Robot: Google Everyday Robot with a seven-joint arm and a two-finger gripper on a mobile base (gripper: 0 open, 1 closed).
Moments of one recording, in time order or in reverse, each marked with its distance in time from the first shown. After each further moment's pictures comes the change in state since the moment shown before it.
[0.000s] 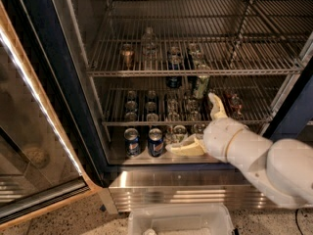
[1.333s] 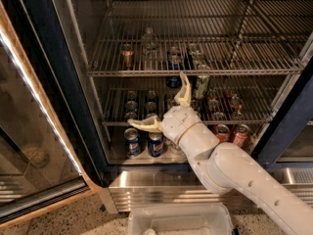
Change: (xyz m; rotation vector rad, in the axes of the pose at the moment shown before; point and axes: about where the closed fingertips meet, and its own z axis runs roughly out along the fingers) arm -0.071 0.003 0.080 0.221 -0.358 -0.092
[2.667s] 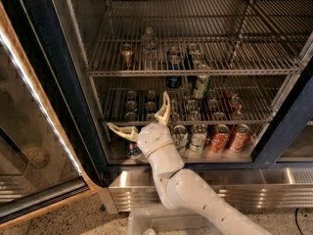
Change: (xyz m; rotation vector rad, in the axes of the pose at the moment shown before) arm 0.027 0.047 0.022 0.226 -0.106 0.135
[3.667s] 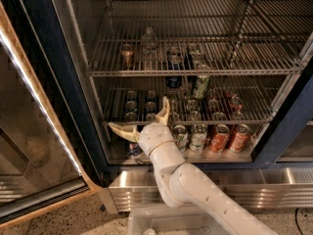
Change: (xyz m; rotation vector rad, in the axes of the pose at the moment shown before) arm 0.031 0.003 0.005 -0.032 0.104 0.202
